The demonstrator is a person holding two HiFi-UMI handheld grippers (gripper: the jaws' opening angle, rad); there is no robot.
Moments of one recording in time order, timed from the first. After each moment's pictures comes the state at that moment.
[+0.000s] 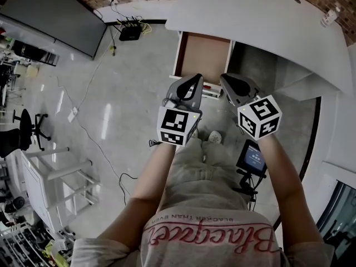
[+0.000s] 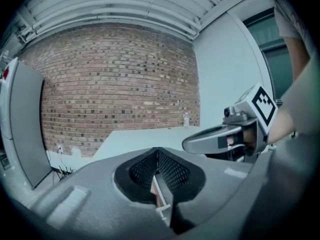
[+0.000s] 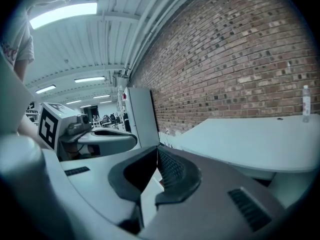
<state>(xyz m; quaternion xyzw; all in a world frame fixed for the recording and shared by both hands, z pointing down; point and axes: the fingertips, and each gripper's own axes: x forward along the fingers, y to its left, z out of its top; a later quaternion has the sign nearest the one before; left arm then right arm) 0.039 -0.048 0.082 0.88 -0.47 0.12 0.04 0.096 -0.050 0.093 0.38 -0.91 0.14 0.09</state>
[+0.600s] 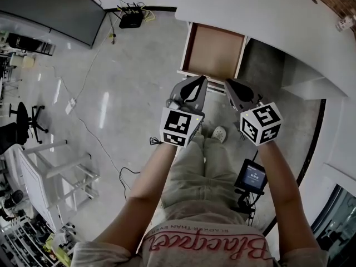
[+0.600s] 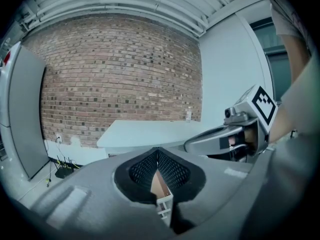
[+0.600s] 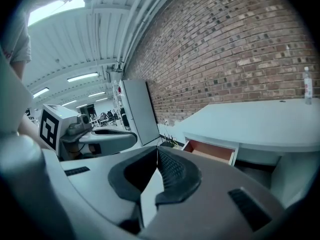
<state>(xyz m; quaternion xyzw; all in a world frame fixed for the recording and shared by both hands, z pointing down) -0.011 -0.074 0.145 0.88 -0.45 0.13 0.08 0.049 -0.072 0.158 0.39 -0.90 0.19 0.12</state>
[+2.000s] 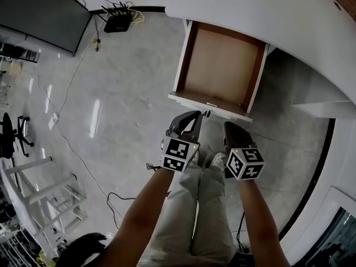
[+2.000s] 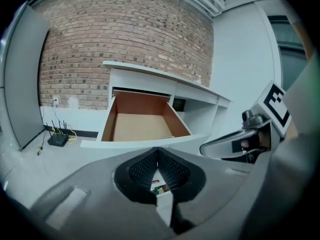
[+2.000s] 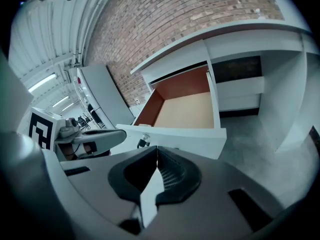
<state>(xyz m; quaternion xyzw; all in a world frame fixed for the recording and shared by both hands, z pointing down) -0.045 -0.122 0.436 0.86 -0.44 0.20 0.17 0.044 -0.093 0.456 0.50 -0.78 0.34 0.14</state>
